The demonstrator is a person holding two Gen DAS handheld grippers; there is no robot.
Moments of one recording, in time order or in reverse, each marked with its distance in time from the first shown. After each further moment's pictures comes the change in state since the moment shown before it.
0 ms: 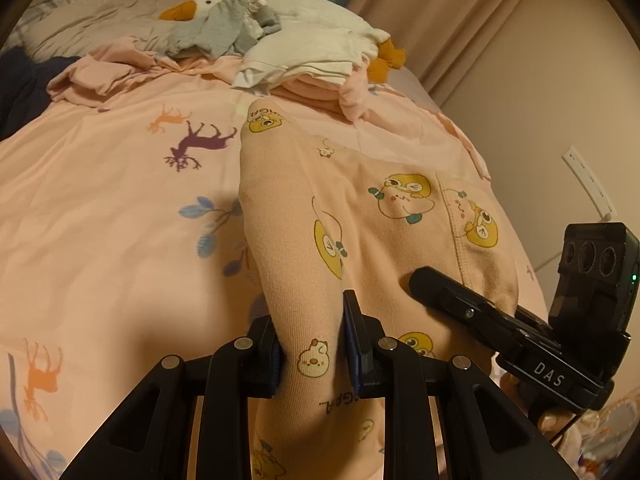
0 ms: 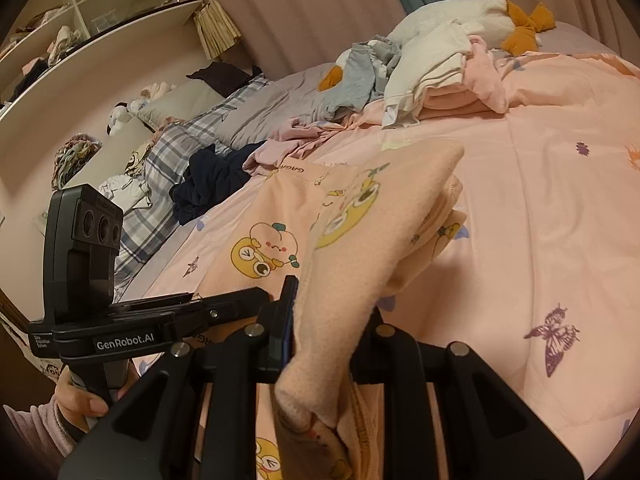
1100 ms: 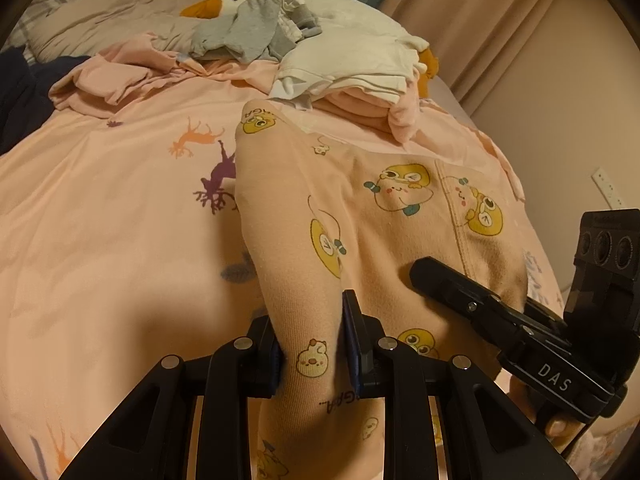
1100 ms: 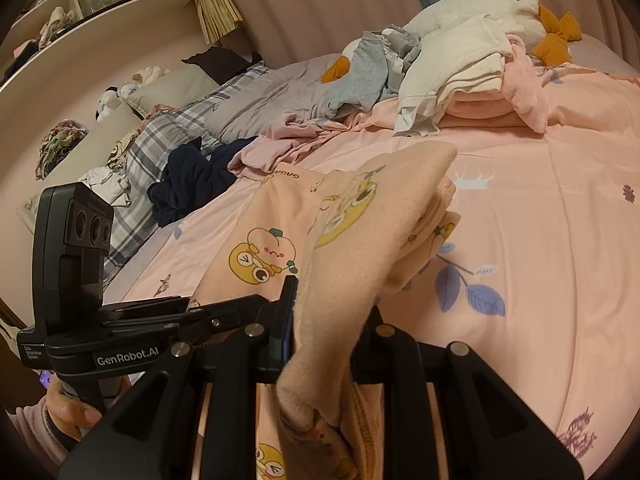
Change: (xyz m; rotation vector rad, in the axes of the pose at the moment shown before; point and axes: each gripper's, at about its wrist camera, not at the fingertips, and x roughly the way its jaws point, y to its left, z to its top) left arm 0.044 0.049 0.054 -0.025 -0.005 0.066; right arm 0.083 -0.004 0.051 -0.055 0.033 -0.022
